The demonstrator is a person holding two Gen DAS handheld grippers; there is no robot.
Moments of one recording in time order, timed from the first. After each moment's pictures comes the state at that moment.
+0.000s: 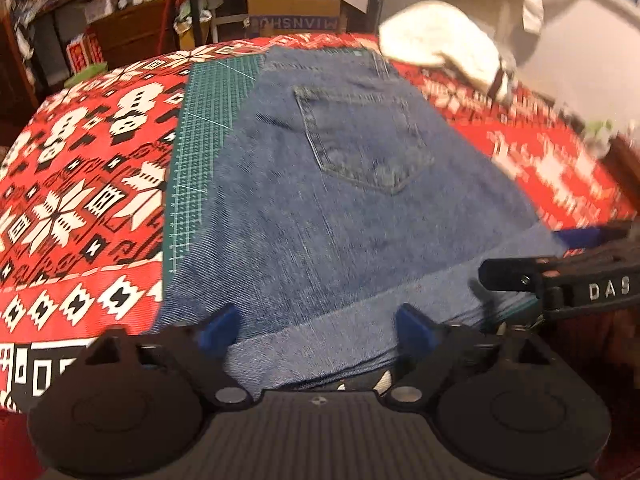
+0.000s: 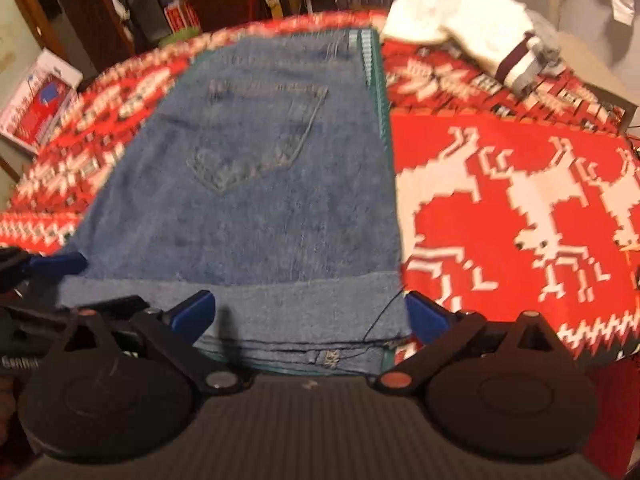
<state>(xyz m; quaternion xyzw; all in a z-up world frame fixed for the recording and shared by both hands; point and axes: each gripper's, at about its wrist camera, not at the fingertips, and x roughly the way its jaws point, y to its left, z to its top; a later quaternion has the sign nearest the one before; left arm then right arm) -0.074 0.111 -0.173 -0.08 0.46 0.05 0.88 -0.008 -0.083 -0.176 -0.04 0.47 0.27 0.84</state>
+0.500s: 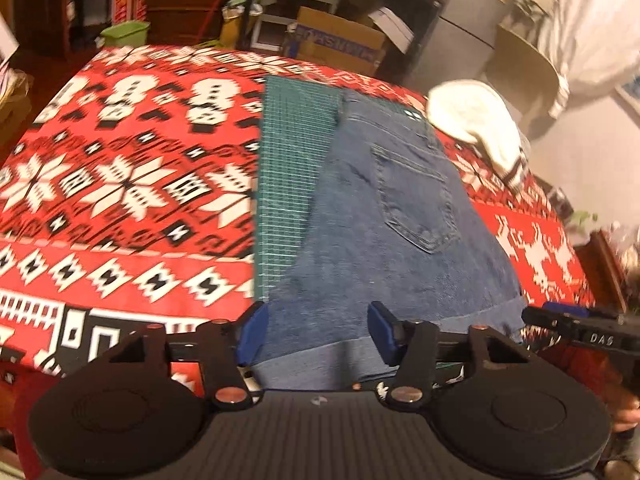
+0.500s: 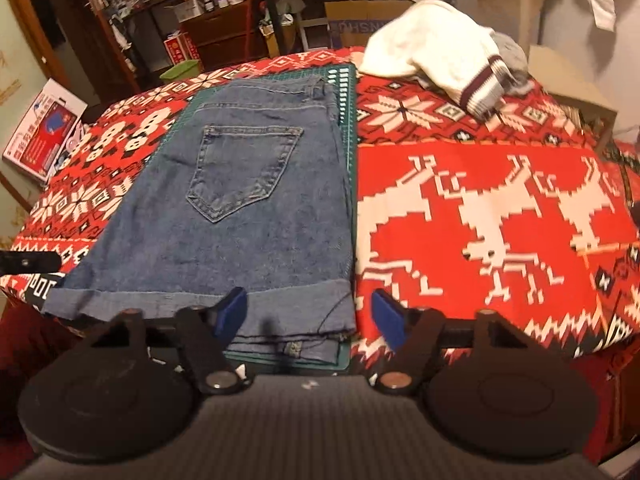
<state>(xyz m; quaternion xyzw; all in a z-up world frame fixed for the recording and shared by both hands) -0.120 0.196 -0.137 -0.21 0.43 0.08 0.87 -0.014 -0.121 -0.154 -0.02 0.46 0.26 0.85</state>
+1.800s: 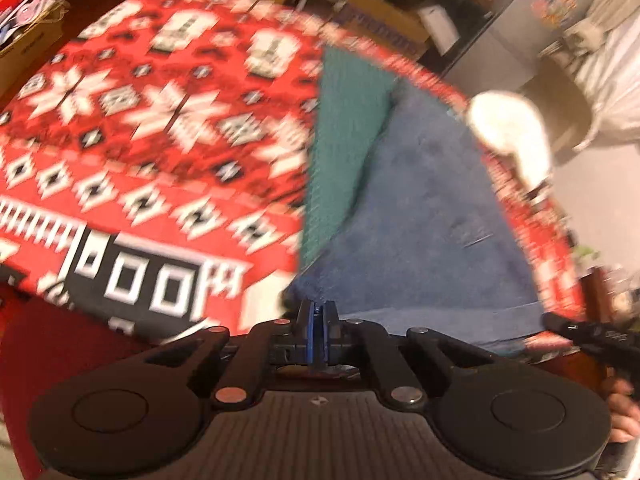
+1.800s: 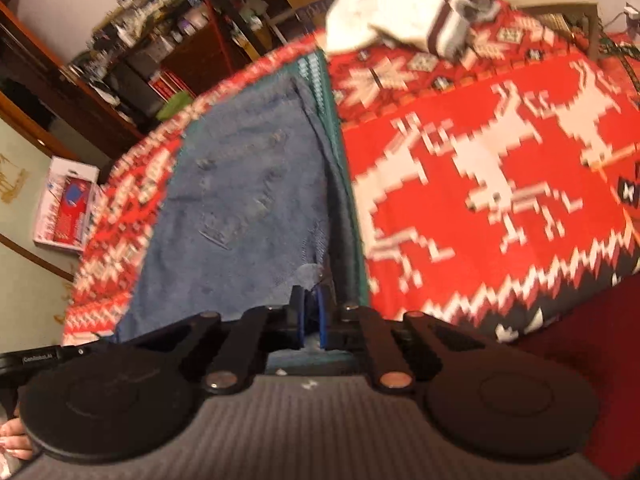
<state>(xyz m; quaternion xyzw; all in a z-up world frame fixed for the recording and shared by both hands) -0.138 0.222 -0.168 -0.28 0.47 0.10 0.83 0.006 -0.153 -0.169 0.13 0.51 0.25 0.81</state>
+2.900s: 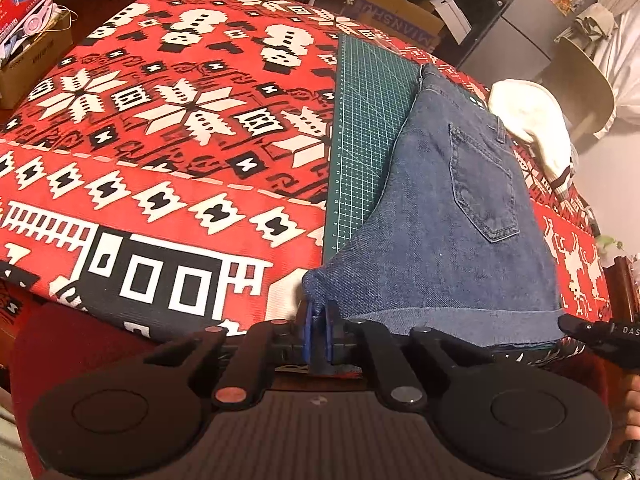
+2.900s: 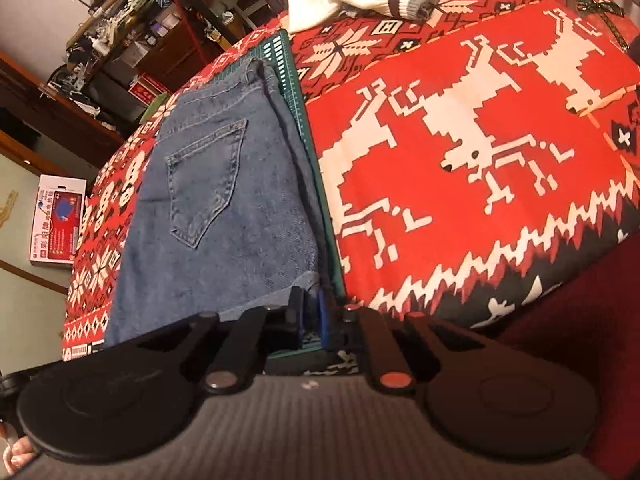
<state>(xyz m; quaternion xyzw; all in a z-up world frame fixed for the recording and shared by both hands) -0.137 0.221 -0.171 -0.25 0.47 0.13 0.84 0.015 -0.161 -0.188 0.16 0.54 0.23 0.80</state>
